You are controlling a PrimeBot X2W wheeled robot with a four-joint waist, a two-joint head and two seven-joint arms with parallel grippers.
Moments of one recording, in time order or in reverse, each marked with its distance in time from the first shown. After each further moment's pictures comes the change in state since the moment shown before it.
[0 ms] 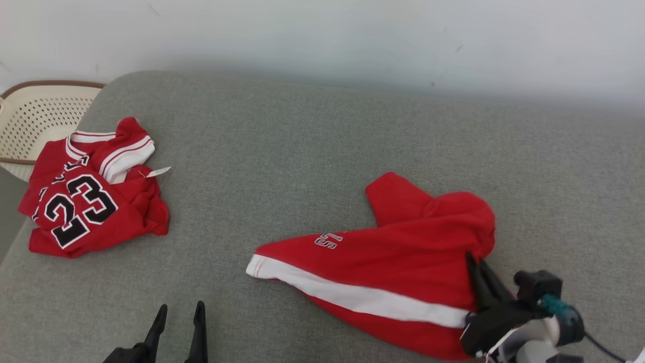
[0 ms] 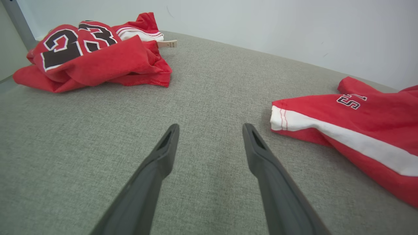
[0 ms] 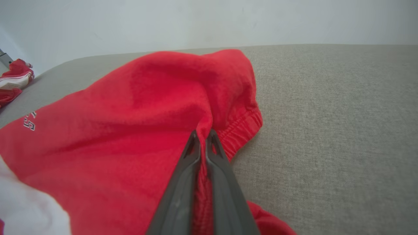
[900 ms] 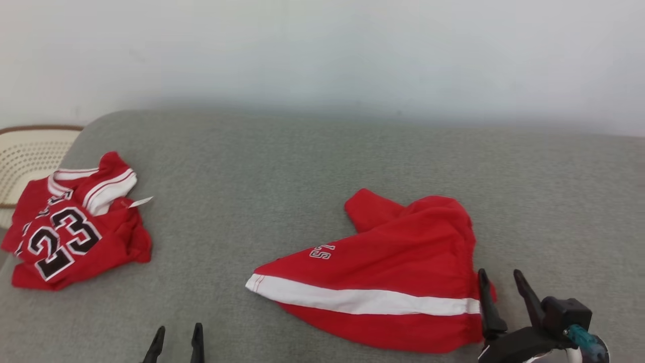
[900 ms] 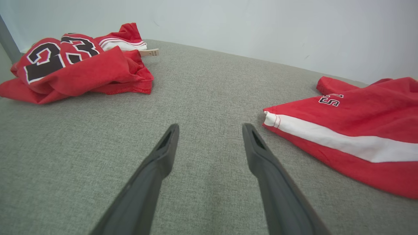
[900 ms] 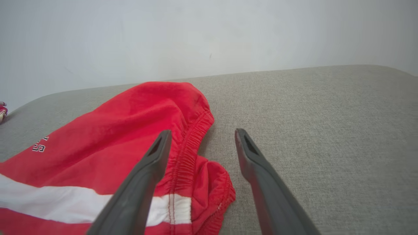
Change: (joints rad) left arm 0.052 -0.001 -0.007 0.002 0.013 0.018 0.000; right arm 0.118 0.023 -0.145 -0.117 -0.054 0.000 0.000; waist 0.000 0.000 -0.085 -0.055
